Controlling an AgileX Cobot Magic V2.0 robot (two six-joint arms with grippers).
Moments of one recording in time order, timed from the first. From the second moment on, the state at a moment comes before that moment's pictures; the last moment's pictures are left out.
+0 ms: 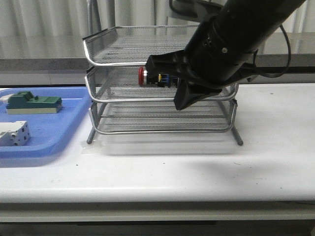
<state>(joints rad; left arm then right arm) 0.02 0.22 -0.29 -0.49 0.18 0.53 0.59 1.64 -1.03 0.13 0.27 0.15</state>
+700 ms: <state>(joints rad) 0.02 0.22 -0.29 -0.49 0.18 0.53 0.36 1.02 -0.78 -0.06 0.39 0.15</state>
